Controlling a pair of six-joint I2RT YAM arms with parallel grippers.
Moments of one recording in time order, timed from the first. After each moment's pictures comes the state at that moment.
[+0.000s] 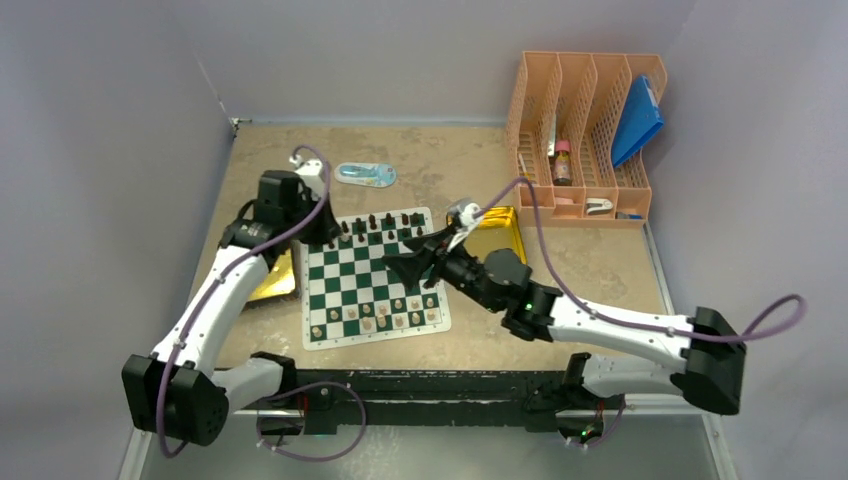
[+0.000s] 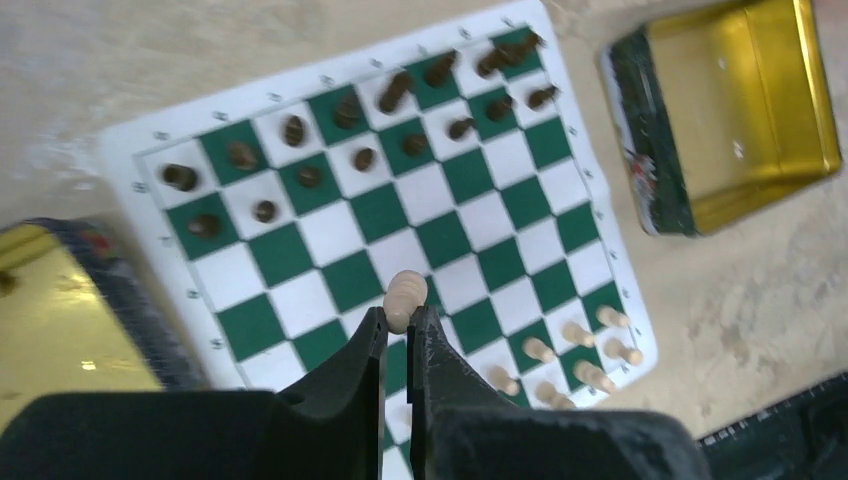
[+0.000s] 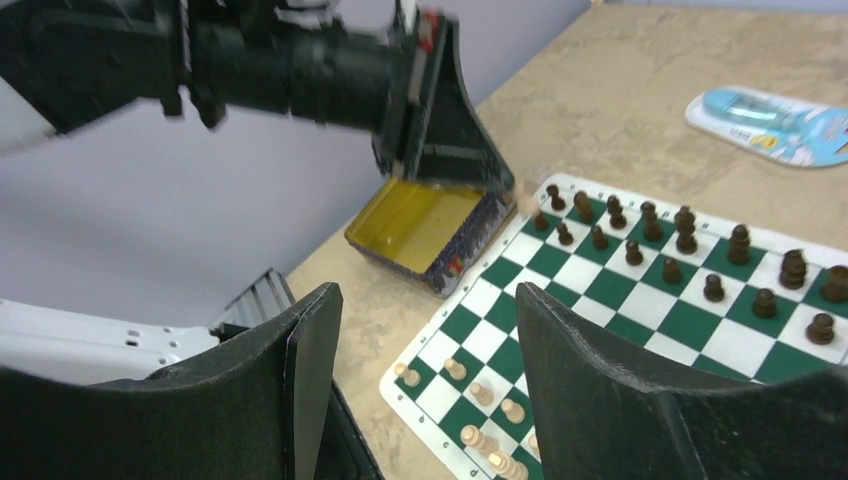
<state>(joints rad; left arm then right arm) -0.14 1.14 1.01 -0.60 0.24 -0.16 1.11 1.20 0.75 0.49 0.15 0.47</state>
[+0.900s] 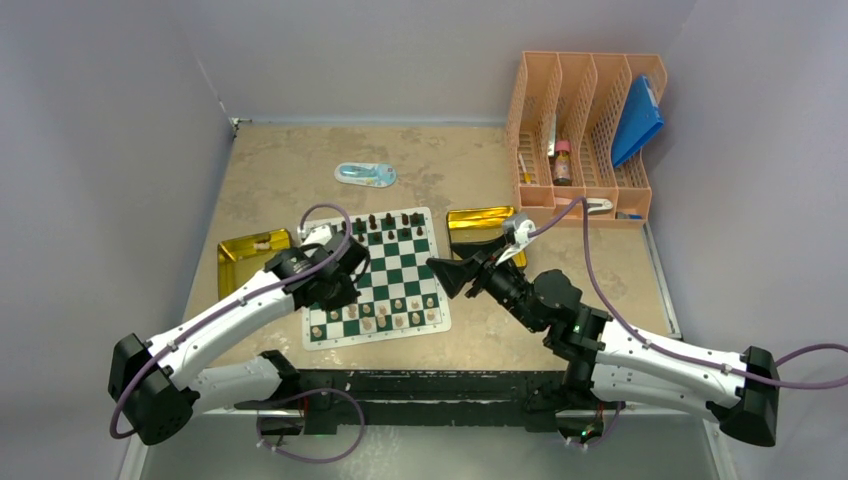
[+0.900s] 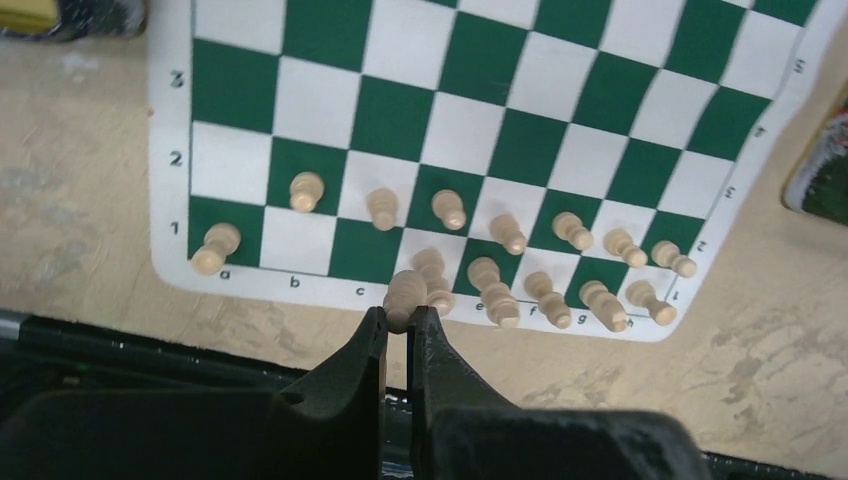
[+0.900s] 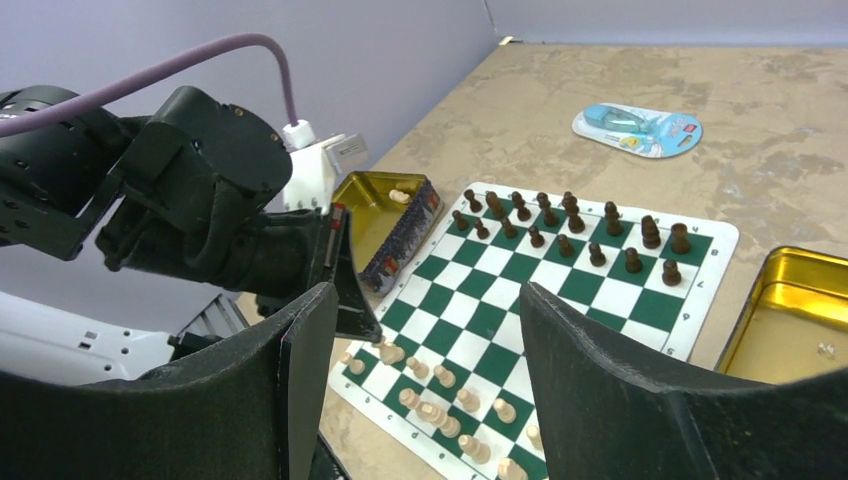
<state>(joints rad) -0.74 1.09 0.88 -0.99 -0.31 -1.07 1.11 0.80 0.57 0.33 0.31 0.43</state>
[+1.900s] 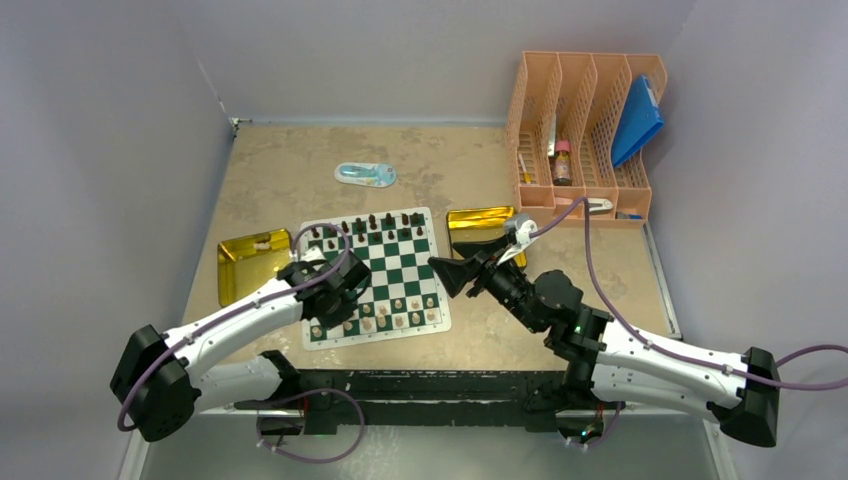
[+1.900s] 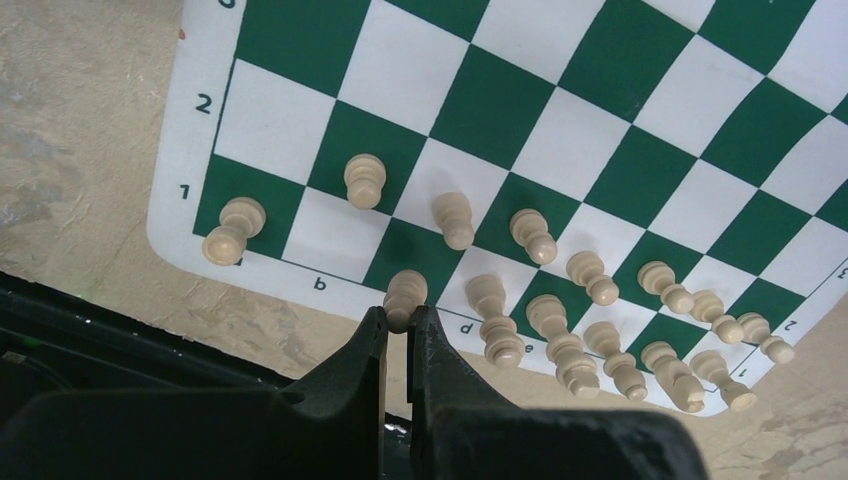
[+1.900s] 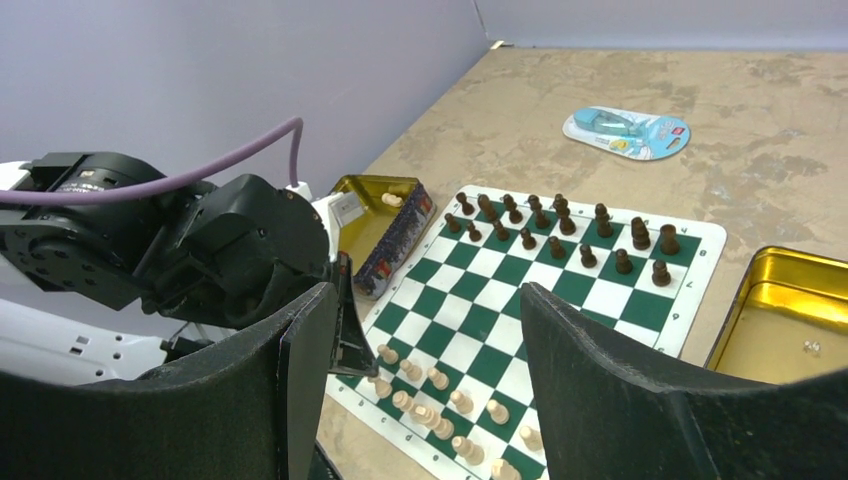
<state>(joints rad) -0.76 1.11 0.72 -0.98 -0.34 -1.33 1.11 0.79 0.56 0.32 0.33 0.42</state>
